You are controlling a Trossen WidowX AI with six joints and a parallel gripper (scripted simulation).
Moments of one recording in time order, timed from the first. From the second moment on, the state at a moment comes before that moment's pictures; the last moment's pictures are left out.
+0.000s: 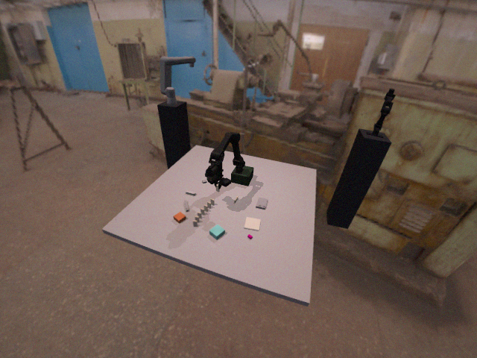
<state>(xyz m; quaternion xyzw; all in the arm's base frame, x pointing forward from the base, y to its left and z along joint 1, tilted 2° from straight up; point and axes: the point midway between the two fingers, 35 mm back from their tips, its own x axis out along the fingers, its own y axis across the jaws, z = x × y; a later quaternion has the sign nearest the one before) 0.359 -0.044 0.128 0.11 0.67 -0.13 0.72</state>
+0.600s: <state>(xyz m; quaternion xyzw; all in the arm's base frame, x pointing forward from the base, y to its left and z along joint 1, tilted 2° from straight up) 0.336 -0.083 0.093 0.07 0.68 -0.09 0.73</state>
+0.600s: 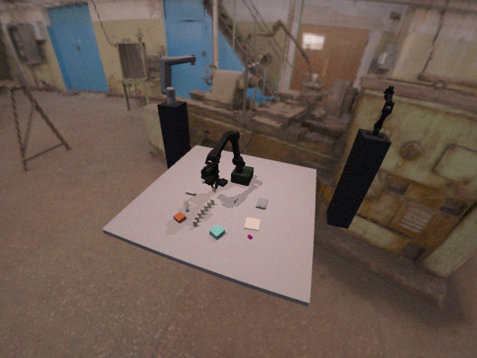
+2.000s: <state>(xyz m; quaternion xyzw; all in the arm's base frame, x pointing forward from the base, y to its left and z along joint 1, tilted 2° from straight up) 0.334 -0.085 -0.004 0.07 0.68 -0.09 0.72</state>
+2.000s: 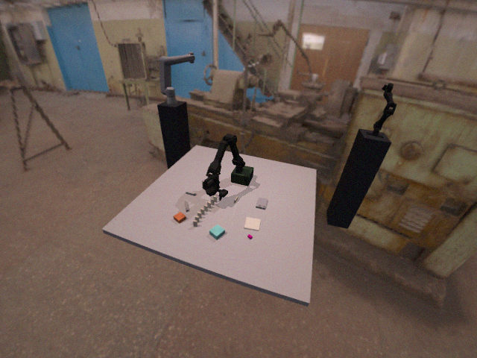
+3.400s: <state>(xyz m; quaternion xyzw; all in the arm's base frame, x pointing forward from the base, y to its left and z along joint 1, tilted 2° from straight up) 0.293 0.057 -0.011 0.02 0.69 -0.04 0.72</state>
